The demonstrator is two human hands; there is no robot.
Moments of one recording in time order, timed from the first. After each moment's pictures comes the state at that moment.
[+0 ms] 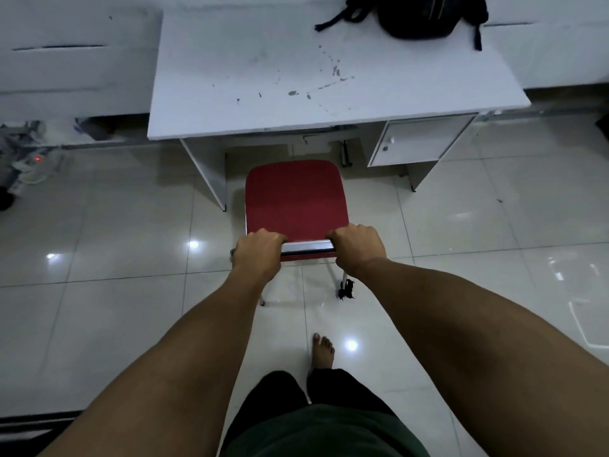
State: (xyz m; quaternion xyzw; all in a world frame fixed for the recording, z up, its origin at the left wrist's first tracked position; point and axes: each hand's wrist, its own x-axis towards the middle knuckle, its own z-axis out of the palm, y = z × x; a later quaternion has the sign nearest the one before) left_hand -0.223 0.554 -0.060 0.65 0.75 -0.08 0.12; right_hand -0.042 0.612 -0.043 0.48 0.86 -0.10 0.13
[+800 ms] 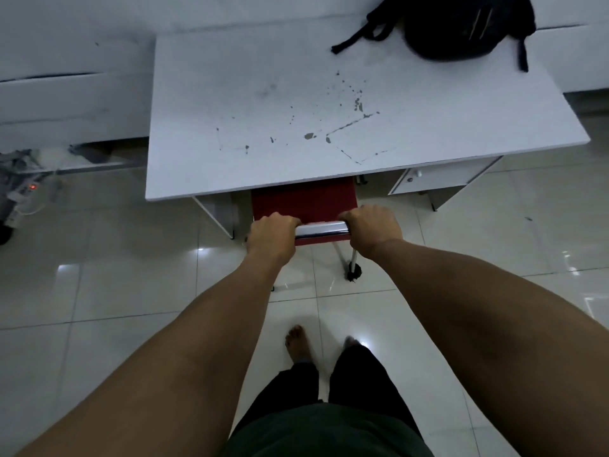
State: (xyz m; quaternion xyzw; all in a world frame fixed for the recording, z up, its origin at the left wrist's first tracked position) left_hand -0.319 0.774 -0.063 0.66 0.74 -0.03 0.13; right_hand -0.140 0.833 -0.042 0.48 0.86 -0.07 0.14
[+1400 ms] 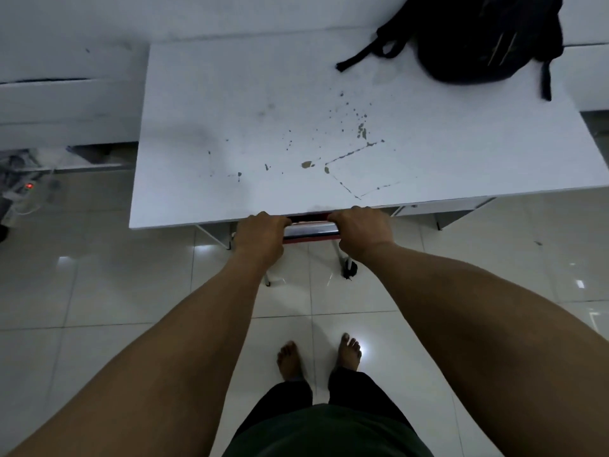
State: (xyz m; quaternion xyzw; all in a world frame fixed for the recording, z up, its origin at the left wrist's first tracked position) left_hand -0.348 0.877 -0.076 0.64 0.75 -0.06 0.12; right_hand -0.160 0.946 -0.061 0.47 0.87 -0.06 0.12
